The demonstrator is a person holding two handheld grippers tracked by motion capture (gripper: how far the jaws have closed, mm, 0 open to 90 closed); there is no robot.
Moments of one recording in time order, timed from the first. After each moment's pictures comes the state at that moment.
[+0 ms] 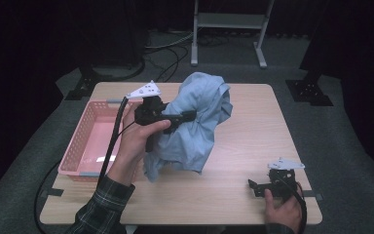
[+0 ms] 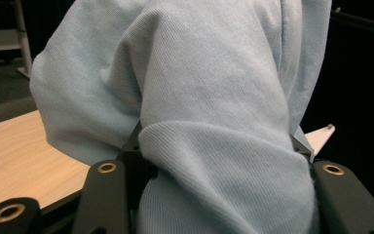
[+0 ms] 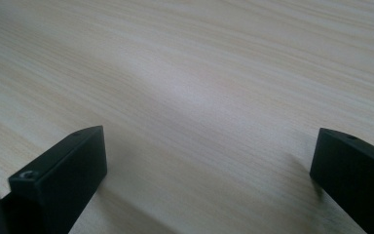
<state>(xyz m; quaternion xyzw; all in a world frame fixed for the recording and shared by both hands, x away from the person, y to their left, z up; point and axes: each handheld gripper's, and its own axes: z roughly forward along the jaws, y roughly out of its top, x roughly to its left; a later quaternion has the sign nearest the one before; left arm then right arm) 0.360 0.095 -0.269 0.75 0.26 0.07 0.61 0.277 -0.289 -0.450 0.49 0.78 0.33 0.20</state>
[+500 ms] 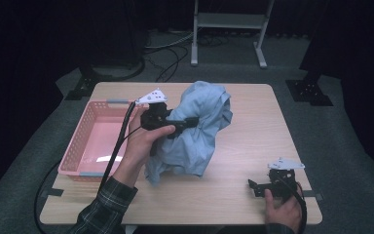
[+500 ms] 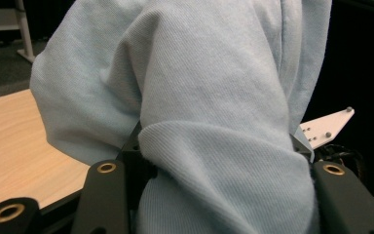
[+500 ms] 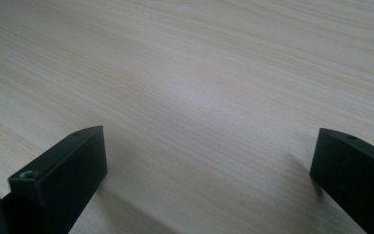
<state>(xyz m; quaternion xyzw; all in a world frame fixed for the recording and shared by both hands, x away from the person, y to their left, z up) 0.367 0.088 -0.293 0.76 0.27 0.06 0.59 0.277 -0.289 -0.450 0.49 0.78 0.33 0.20</state>
